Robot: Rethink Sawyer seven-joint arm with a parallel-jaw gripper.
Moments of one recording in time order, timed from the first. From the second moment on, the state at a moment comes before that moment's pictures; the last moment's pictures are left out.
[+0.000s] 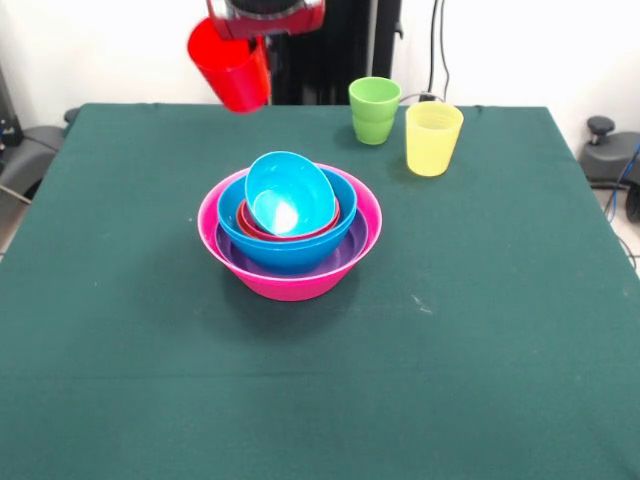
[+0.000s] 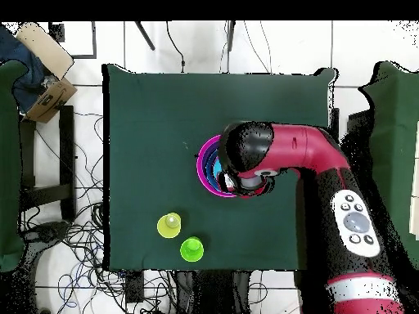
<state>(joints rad) -0.51 -0.69 0.31 1.52 -0.37 1.27 1.48</state>
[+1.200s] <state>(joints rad) -0.51 -0.73 0.27 1.56 -0.35 1.27 1.48</state>
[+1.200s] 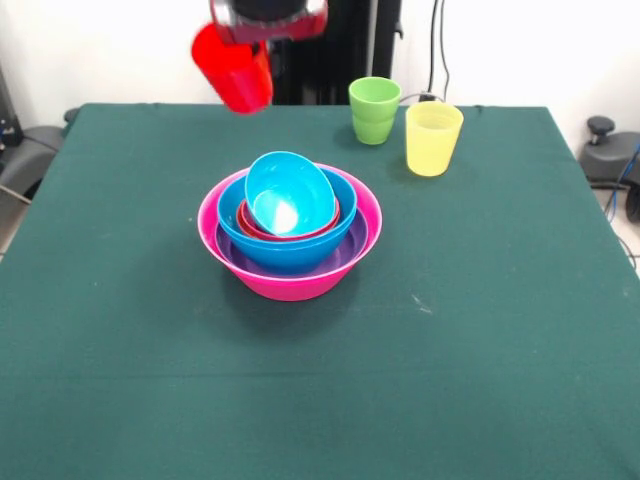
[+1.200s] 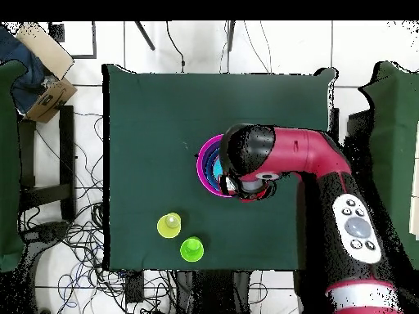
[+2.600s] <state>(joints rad) -0.62 -0.82 0.26 1.74 -0.33 1.03 1.48</state>
